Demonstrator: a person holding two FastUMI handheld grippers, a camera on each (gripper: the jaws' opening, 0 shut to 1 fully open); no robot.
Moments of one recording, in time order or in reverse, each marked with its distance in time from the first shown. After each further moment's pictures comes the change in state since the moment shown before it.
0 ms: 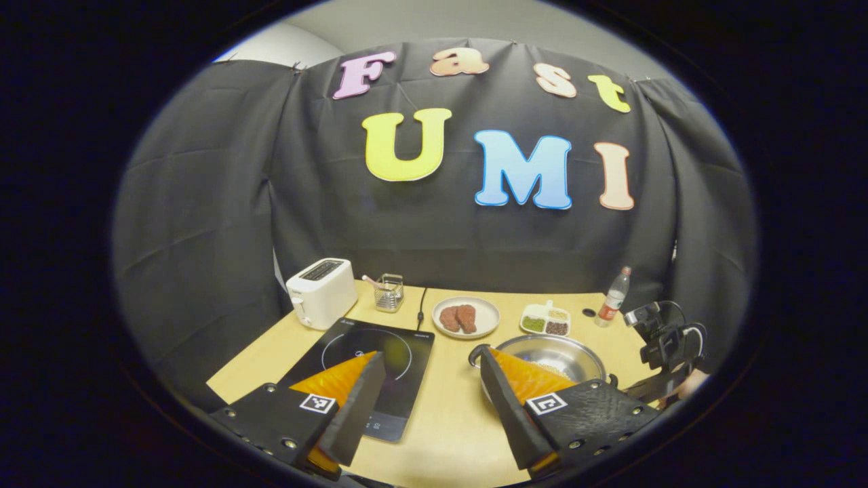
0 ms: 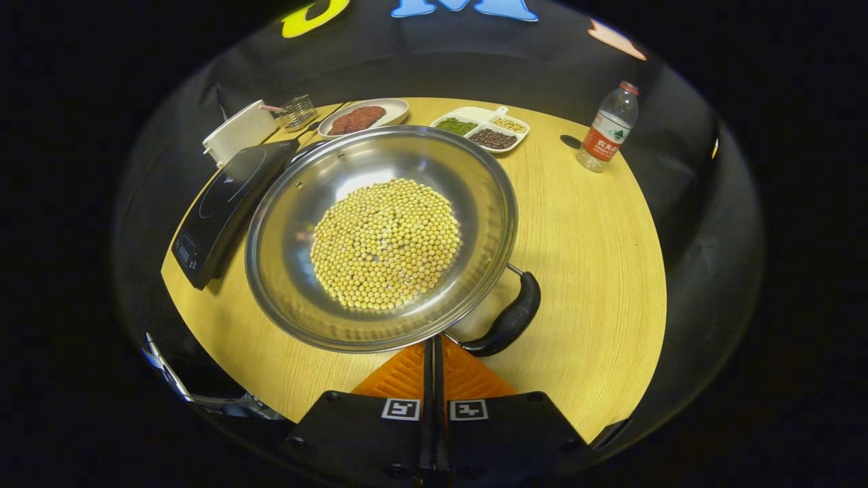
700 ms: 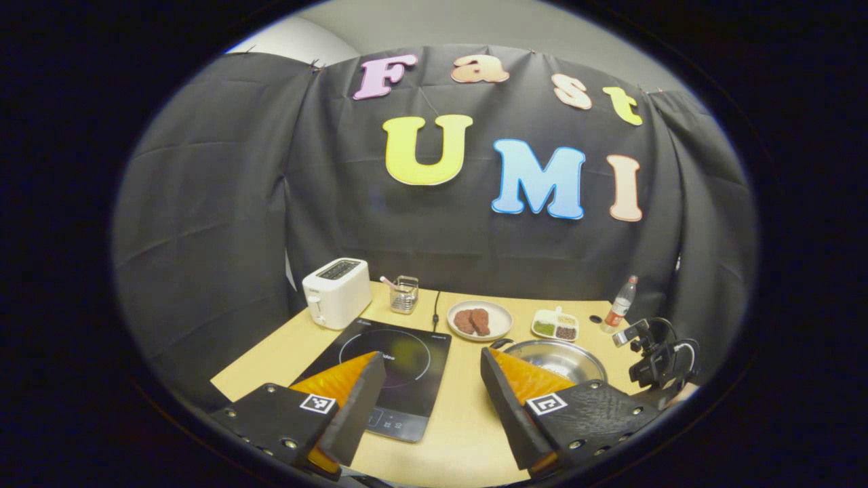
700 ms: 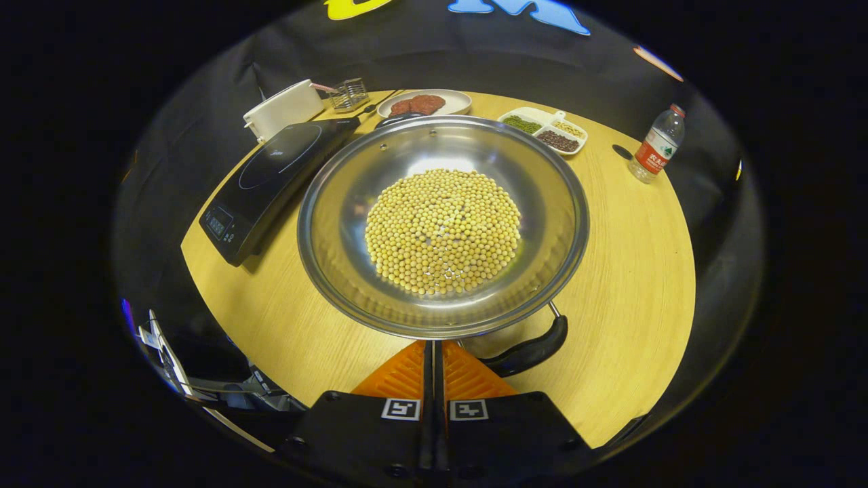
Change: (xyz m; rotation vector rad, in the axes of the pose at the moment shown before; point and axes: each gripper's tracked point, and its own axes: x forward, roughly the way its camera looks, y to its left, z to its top) left arm -0.013 0.044 -0.003 -0.045 -0.016 0.007; right arm -0.005 0.074 -0.021 -0.100 0.025 0.076
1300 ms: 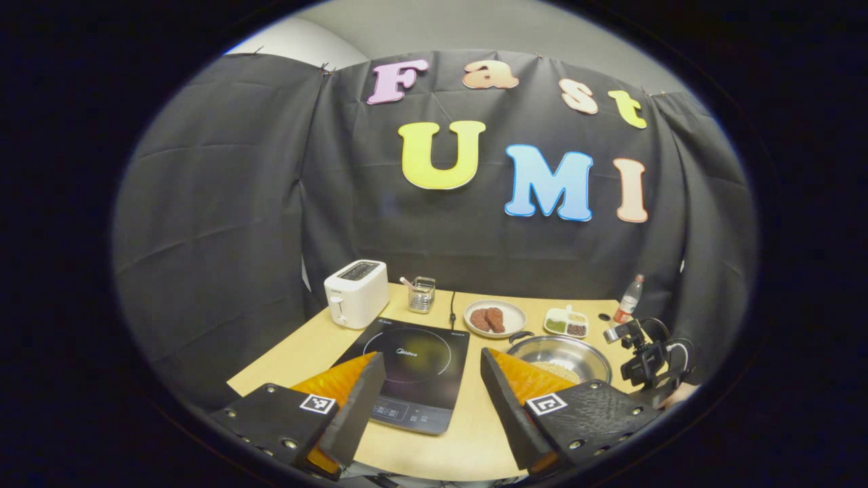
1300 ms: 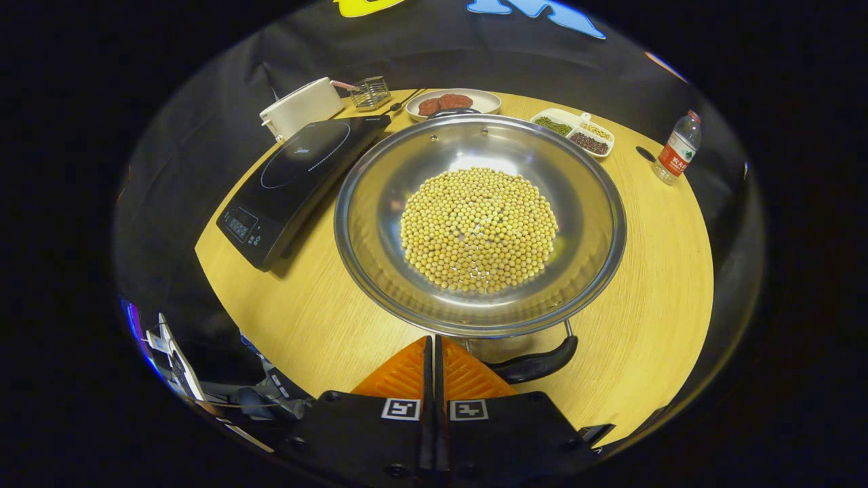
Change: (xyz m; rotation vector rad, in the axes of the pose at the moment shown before) left arm -0.033 0.045 0.000 -0.003 -0.017 0.046; right arm 0.007 0.066 0.001 -0.003 0.009 0.096
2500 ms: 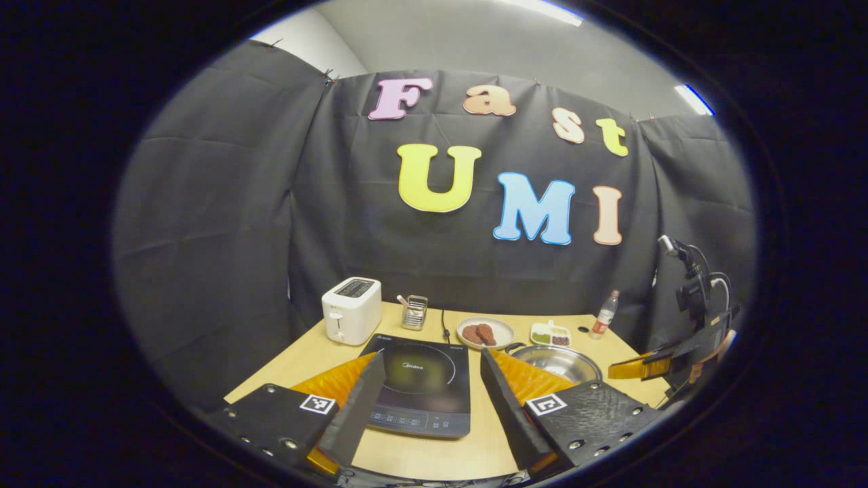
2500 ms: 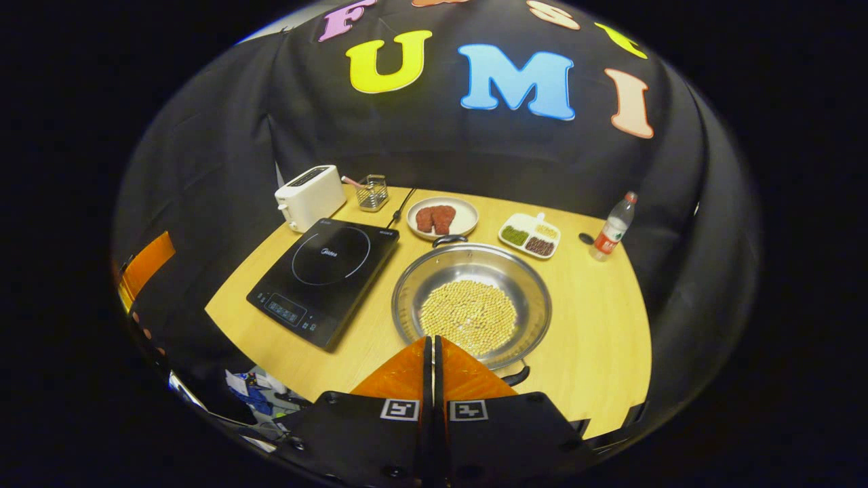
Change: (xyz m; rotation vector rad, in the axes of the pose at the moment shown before) left arm -0.027 0.076 0.011 -0.025 -0.097 -0.136; right arm -0.129 0.056 0.062 0.028 -0.351 -0.119
